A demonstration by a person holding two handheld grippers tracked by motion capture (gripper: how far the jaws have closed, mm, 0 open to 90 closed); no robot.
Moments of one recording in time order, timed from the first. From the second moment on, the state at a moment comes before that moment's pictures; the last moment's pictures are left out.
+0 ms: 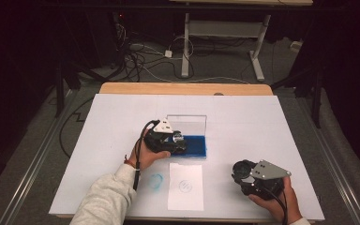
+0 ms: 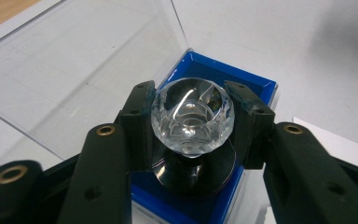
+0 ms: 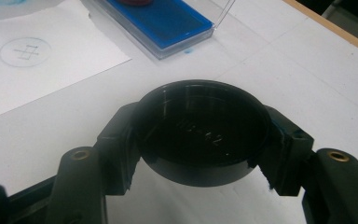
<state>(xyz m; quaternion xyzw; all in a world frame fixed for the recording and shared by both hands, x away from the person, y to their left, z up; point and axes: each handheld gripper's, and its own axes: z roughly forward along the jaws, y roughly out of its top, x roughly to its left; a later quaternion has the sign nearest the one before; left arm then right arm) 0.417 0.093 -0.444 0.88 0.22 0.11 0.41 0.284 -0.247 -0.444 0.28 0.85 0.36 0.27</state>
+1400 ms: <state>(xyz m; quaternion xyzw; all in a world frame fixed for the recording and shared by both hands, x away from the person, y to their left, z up) 0.417 0.084 -0.435 0.89 0.25 0.10 0.37 0.283 -0.246 -0.444 0.28 0.85 0.36 0.26</state>
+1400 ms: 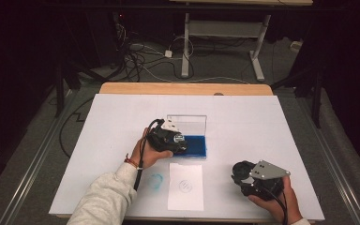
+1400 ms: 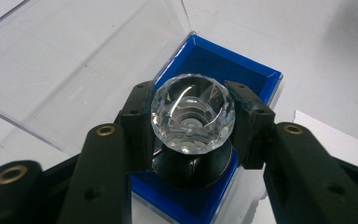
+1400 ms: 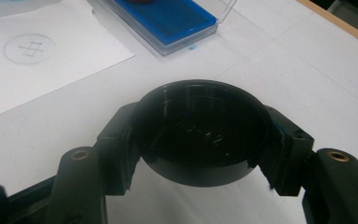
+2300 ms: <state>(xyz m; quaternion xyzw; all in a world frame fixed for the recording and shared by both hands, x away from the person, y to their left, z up) 0.426 0.052 -0.373 0.89 0.20 0.13 0.40 0.283 -0.252 -0.441 0.29 0.84 0.36 0.27</state>
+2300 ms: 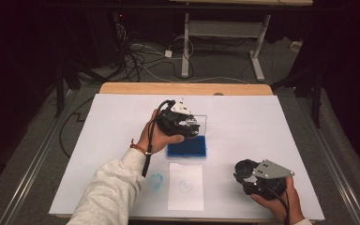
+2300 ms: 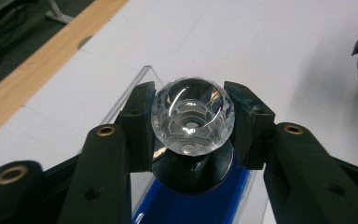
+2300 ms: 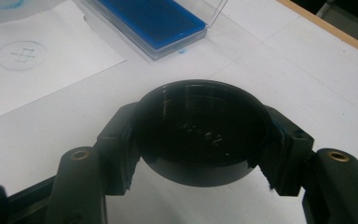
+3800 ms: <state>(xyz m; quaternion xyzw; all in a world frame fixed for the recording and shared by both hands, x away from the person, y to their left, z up) 0.424 0.042 -0.433 0.90 0.21 0.10 0.36 0.285 -0.249 -0.445 0.29 0.85 0.35 0.27</state>
